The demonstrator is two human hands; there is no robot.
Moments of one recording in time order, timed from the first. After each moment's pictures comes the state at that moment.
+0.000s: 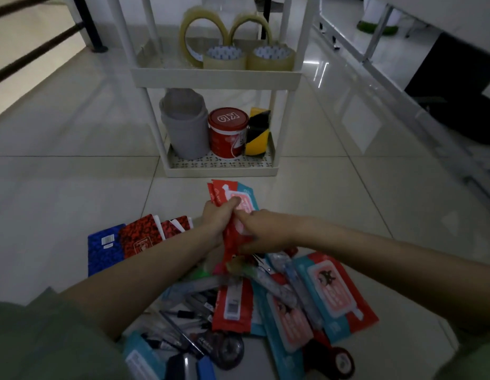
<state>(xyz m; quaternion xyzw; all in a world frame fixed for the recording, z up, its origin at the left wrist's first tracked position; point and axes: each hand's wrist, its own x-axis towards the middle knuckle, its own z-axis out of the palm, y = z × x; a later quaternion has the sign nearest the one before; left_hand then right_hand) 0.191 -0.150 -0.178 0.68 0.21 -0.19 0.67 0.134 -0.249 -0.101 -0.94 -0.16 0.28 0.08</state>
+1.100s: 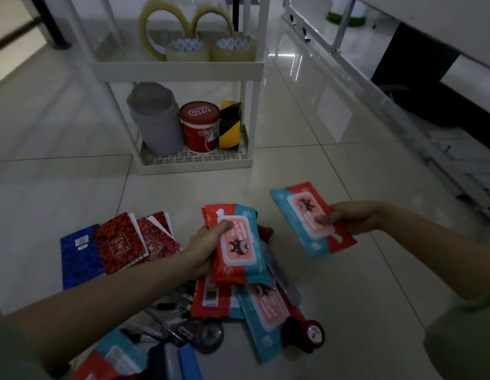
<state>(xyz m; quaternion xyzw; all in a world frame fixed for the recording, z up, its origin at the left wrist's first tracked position) 0.129 -0.154 -0.185 0.64 0.15 -0.37 0.66 0.095 -0.443 -0.141 -0.61 0.20 0.41 0.65</state>
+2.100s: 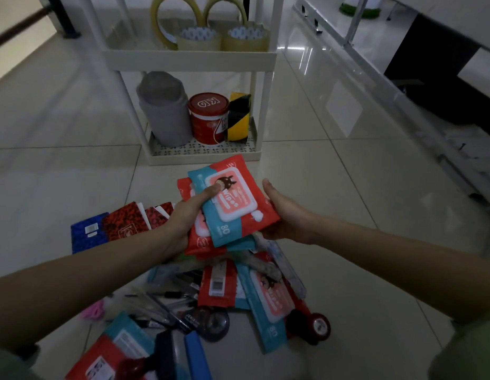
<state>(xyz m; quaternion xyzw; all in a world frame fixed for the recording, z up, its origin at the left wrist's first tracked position) 0.152 -0.125 -0.157 0.56 0.15 -0.30 0.75 0.104 -0.300 -0.133 -0.65 0.22 0.27 0.67</state>
